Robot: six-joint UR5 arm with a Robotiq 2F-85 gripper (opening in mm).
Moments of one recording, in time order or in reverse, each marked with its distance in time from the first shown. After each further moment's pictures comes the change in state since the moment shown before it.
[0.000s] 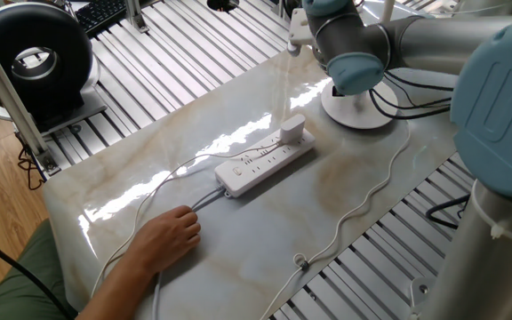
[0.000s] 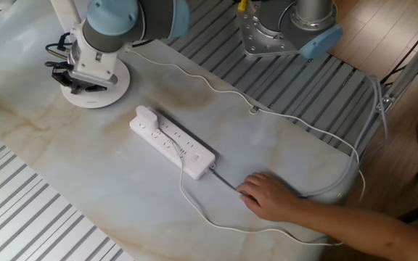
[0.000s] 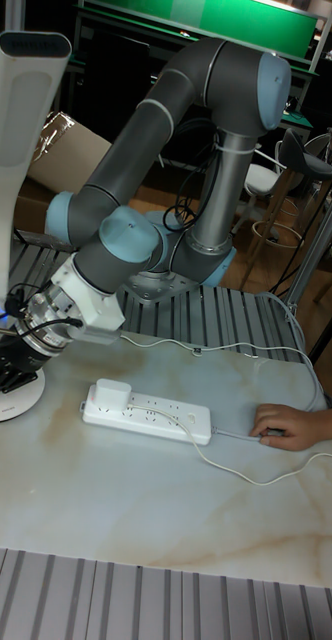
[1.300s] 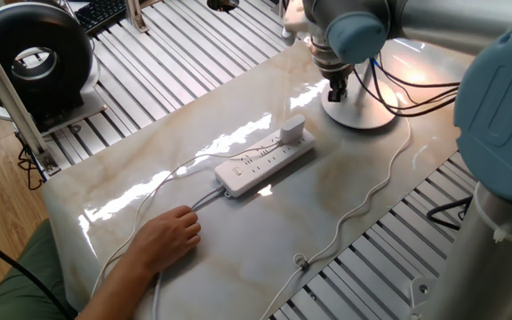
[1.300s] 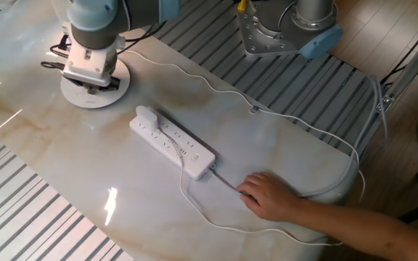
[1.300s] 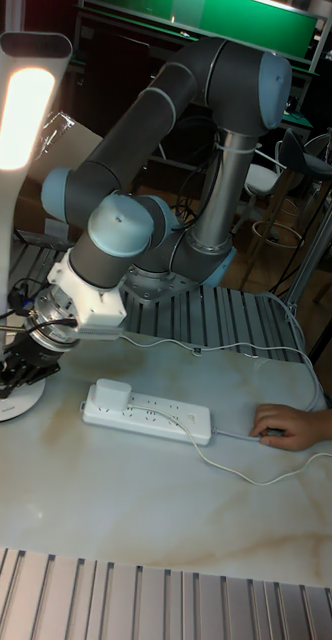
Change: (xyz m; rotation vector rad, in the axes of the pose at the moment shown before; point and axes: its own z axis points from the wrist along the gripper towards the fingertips) arm 0.002 0.046 -0.023 -0.224 0.048 0.068
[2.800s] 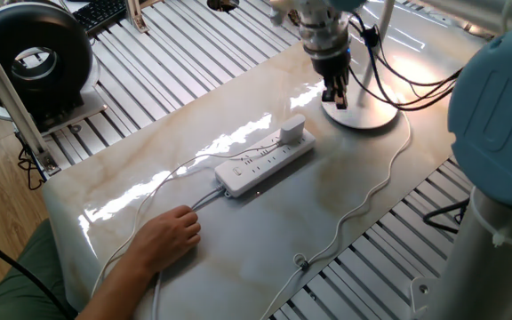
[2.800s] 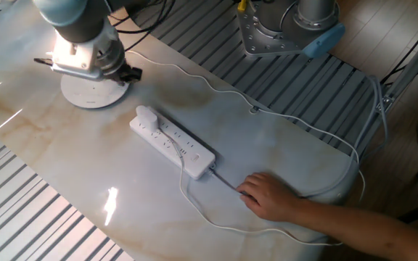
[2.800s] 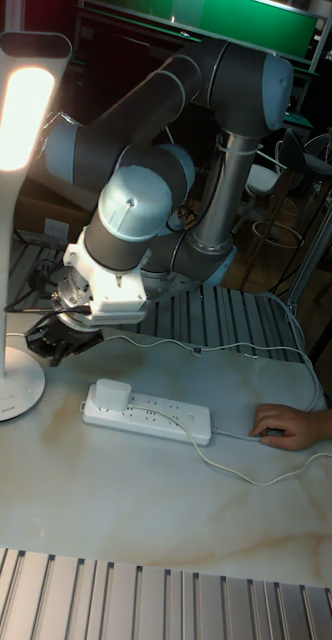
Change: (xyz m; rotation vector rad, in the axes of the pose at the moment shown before) arm 0.019 0.058 -0.080 -0.233 0.146 0.055
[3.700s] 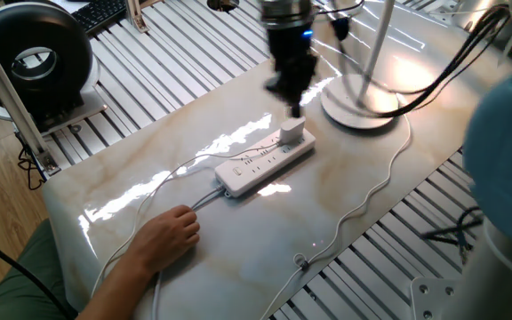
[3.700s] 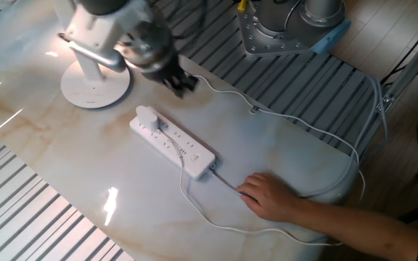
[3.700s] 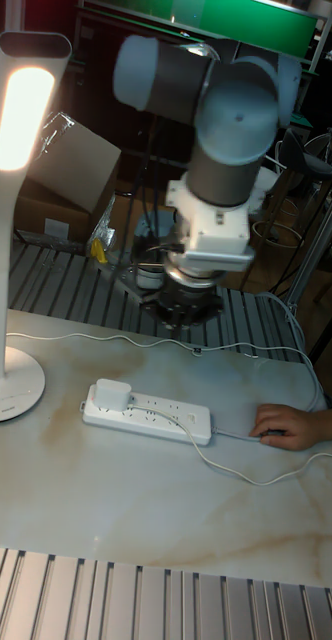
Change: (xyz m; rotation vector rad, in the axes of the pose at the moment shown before) arm -0.046 0.165 -0.123 -0.255 -0.097 0.335
